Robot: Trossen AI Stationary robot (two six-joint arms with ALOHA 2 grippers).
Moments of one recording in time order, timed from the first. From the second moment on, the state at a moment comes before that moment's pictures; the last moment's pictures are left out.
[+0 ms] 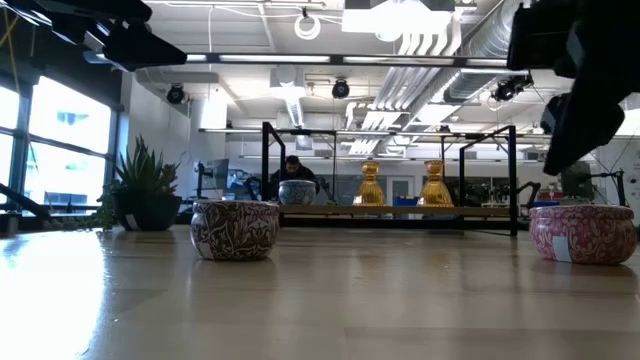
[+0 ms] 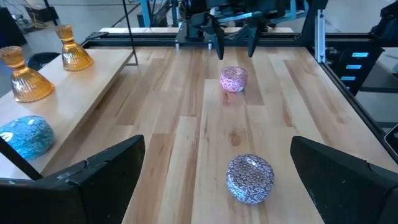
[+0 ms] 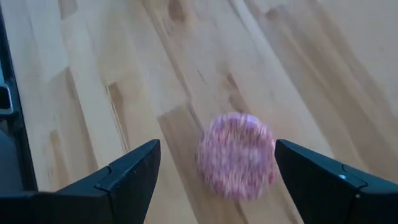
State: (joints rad) left arm -0.56 0.79 0.47 0.00 -0.59 -0.21; right arm 0.50 1.24 0.68 -0.43 0.21 0.96
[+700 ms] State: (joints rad) left arm -0.56 0.79 0.47 -0.01 -0.59 -0.21; right arm 0.82 1.34 0.67 -0.52 0.51 1.24
